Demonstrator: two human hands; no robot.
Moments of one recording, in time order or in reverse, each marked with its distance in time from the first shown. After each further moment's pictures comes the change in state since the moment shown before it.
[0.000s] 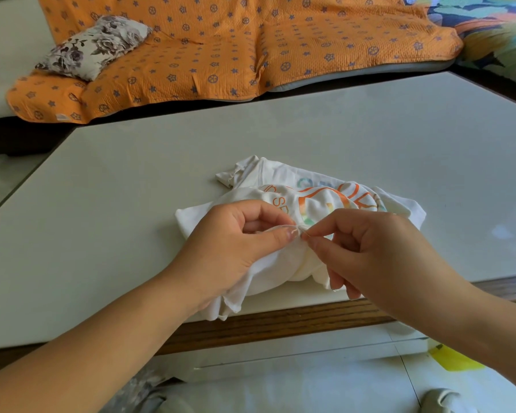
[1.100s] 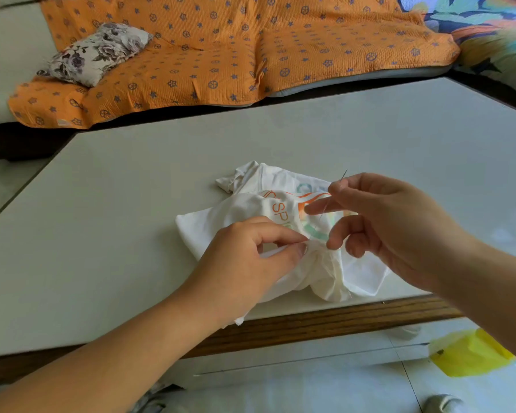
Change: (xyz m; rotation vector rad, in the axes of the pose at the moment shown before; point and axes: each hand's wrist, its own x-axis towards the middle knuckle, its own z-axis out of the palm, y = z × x) left_hand -0.002 -0.009 0.009 0.377 0.015 0.240; right_hand 0.034 0.001 -0.020 0.633 0.071 0.214
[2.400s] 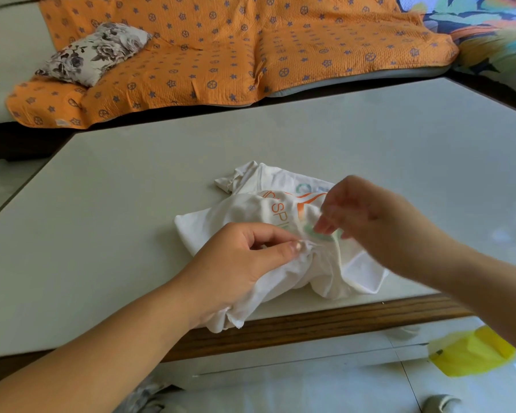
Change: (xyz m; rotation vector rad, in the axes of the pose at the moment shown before) left_hand 0.001 0.002 -0.008 -0.280 -0.167 -0.268; right_hand 0.009 0.017 -0.011 -0.607 -0.056 -0.317
